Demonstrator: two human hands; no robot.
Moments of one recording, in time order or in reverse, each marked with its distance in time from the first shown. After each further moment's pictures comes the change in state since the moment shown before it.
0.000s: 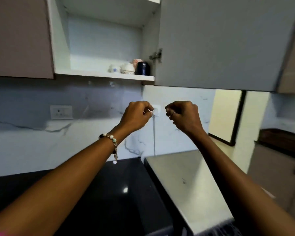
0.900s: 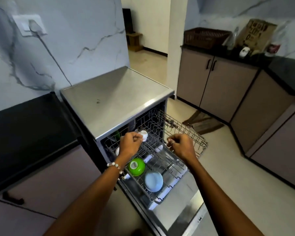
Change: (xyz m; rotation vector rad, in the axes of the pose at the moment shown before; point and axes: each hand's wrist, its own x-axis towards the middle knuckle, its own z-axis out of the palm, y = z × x) left_hand -0.316 0.239 0.376 -0.283 -0.617 -0.576; right_hand -0.410 0.306 -0.238 -0.011 -0.136 1.028
